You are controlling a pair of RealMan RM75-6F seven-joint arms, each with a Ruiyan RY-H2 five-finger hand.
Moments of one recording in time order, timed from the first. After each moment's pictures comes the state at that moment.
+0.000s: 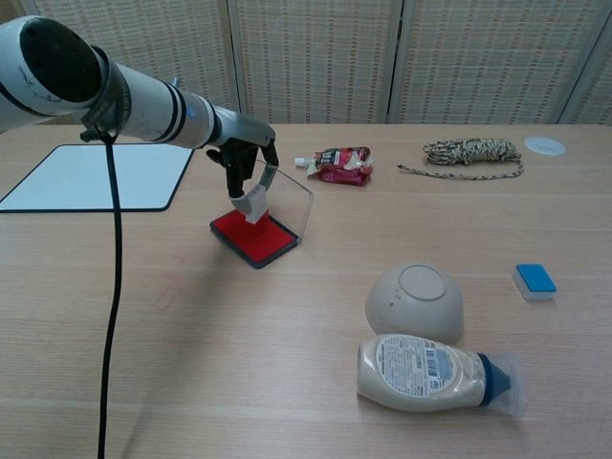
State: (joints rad) left arm -1.40 -1.64 -0.01 -0.96 0.45 0.36 0.44; right arm 0.08 -0.97 0.12 -1.49 -1.45 1.46 0.33
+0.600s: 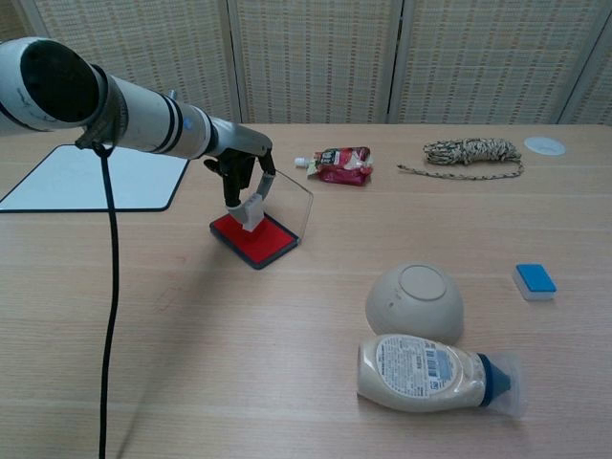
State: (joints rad) left arm -1.40 -1.66 0.03 -0.94 0.52 0.35 0.33; right arm 0.07 -0.97 0.12 -1.49 -1.46 1.49 0.33
